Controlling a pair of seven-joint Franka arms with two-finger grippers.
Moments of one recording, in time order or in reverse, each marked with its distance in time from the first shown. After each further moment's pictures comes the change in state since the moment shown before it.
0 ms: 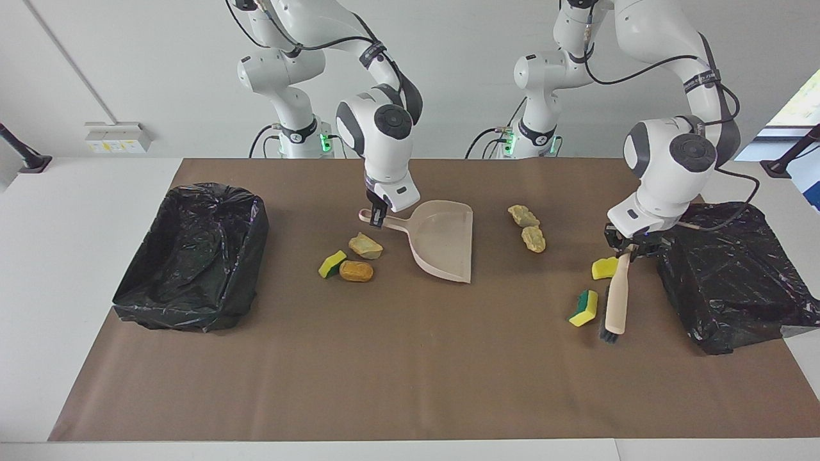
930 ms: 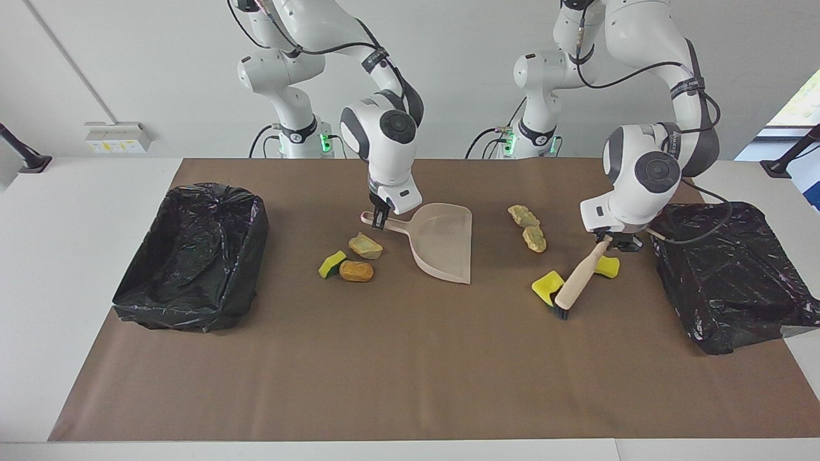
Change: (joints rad) left arm -0.093 -0.045 -0.033 -0.034 0.031 -0.261 0.173; right arm 0.008 0.010 0.000 -0.027 -0.005 0.039 0.023
